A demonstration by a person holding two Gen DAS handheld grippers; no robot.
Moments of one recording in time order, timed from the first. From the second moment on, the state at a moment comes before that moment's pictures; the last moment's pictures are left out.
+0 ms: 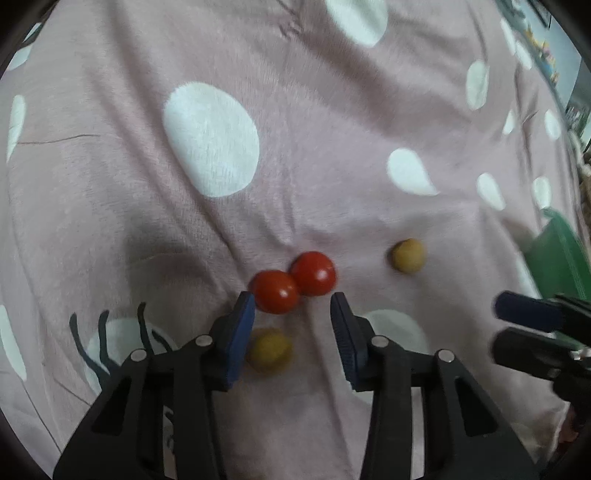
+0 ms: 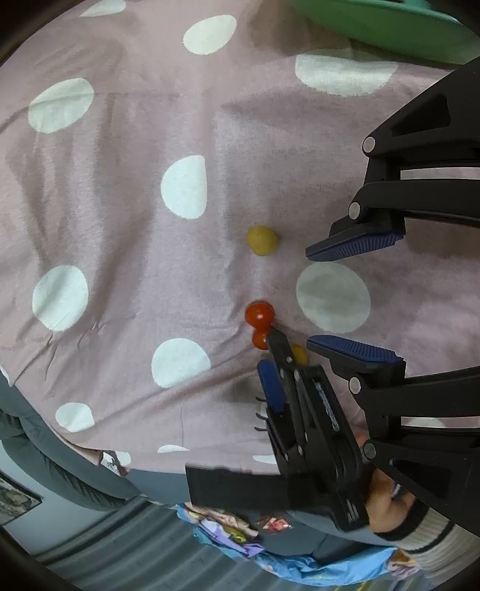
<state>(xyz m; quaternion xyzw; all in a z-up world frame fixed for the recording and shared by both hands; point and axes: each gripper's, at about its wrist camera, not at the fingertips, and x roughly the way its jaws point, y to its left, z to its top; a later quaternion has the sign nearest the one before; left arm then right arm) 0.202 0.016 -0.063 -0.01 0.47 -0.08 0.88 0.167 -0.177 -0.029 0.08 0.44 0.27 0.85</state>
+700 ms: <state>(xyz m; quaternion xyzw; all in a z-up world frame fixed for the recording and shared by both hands) 0.215 0.038 -0.047 -0.01 0.46 -0.07 0.88 0.200 -0.144 -0.045 0.03 0.46 0.28 0.84</state>
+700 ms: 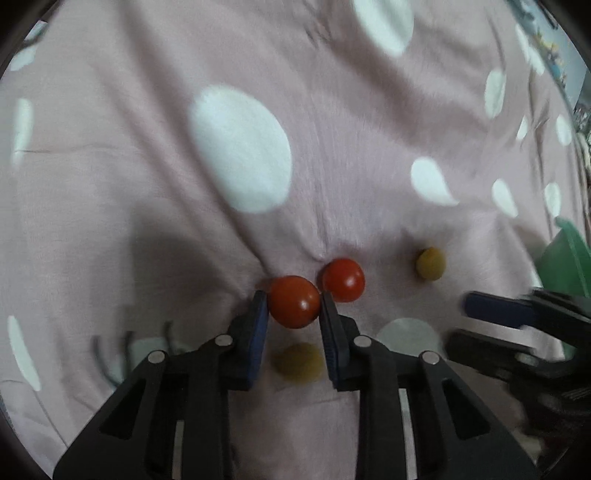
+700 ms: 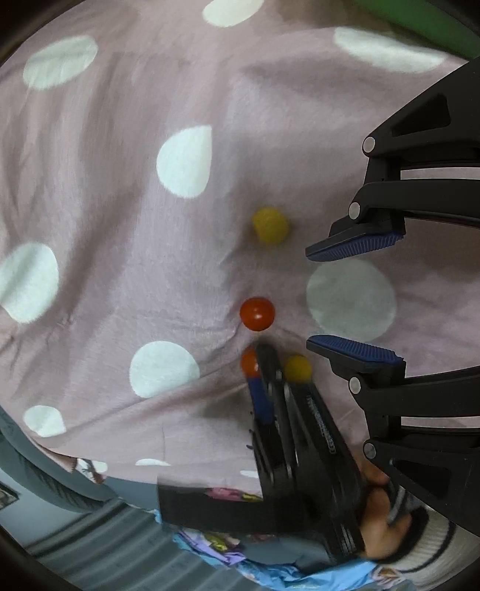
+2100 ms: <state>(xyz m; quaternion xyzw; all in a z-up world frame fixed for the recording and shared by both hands) 0.069 0.053 -0.011 -0.07 0.44 -0.09 0.89 0.109 -0.157 0.001 0.00 0.41 0.25 0.88</state>
